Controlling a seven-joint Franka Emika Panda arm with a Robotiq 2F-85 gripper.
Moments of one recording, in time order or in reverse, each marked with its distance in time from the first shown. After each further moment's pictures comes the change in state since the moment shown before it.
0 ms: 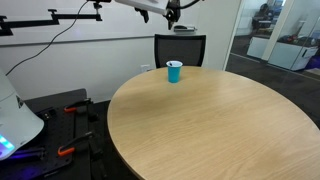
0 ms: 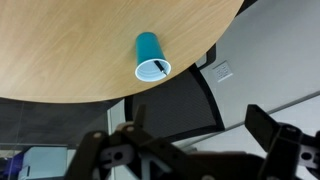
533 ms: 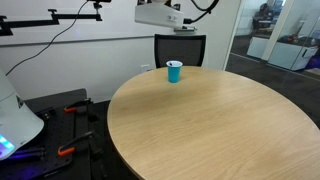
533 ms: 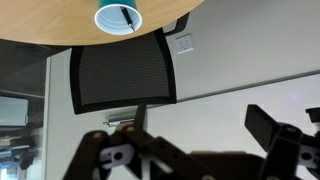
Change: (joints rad) arm -0.079 0.181 0.083 0.112 0.337 -0.220 -0.516
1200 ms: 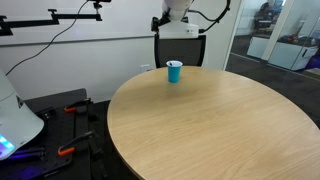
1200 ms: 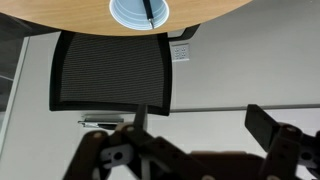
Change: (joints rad) arm -0.094 0.278 0.187 0.217 0.075 0.017 -0.215
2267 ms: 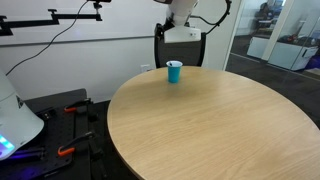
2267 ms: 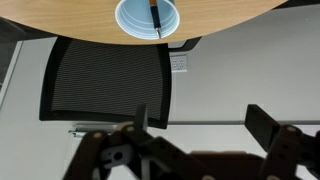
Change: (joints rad) arm -0.011 0.092 0.060 0.082 -0.042 0.049 -0.003
